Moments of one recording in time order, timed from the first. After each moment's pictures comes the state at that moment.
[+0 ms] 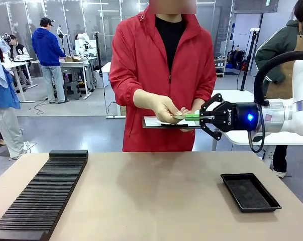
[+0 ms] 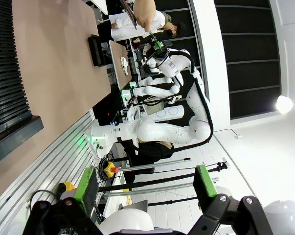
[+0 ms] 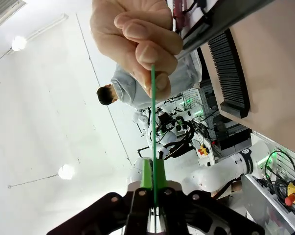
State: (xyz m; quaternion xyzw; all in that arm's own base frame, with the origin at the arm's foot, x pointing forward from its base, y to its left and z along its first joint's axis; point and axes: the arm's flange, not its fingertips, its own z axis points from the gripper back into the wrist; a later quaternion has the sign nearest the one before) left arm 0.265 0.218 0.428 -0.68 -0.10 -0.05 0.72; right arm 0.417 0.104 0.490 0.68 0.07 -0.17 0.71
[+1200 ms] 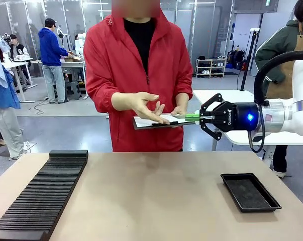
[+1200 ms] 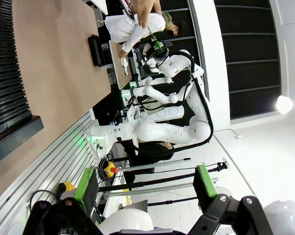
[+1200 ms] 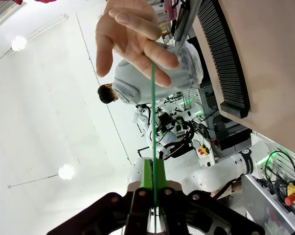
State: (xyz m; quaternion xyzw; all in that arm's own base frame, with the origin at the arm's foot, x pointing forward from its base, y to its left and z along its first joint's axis) left arm 0.265 0.218 0.428 -0.68 -0.10 -0.05 0.72; right arm 0.417 0.103 0.490 0.68 0.07 -0.17 0.71
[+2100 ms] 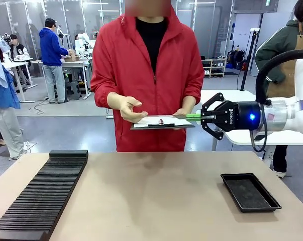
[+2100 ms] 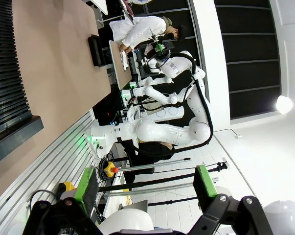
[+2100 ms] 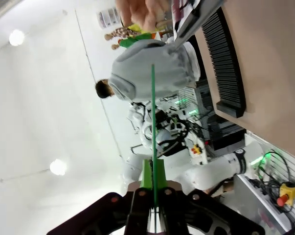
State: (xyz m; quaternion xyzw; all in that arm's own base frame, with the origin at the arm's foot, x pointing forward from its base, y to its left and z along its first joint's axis) left arm 0.265 0.218 0.428 -0.68 -0.10 -0.05 0.72; right arm 0.406 0.097 0.499 0.67 0.06 -0.14 0.72
